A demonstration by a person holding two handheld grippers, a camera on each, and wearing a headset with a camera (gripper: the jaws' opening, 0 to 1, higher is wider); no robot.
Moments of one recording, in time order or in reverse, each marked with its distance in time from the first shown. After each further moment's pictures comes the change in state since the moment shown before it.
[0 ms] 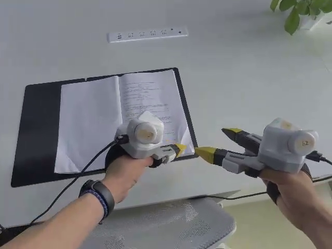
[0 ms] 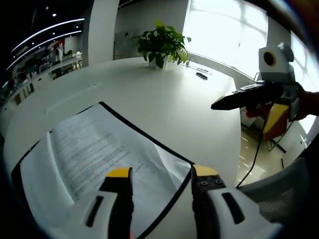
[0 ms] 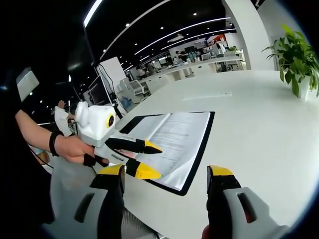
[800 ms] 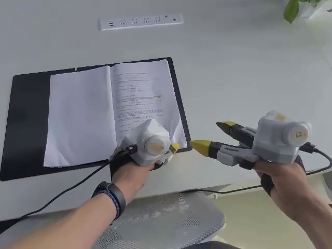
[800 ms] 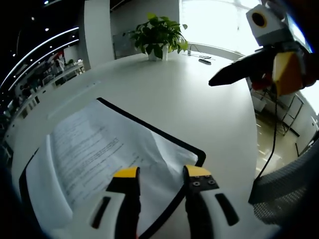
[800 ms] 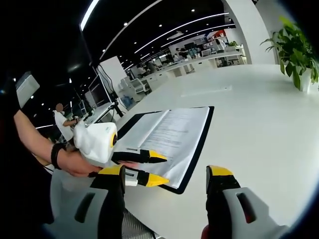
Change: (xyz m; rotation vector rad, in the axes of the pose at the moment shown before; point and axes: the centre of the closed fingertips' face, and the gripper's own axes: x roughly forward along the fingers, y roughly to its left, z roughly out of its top) left arm 0.014 0.002 -0.029 0.123 0.026 0.114; right arm 0.011 0.002 -0.010 0.029 0.024 0.027
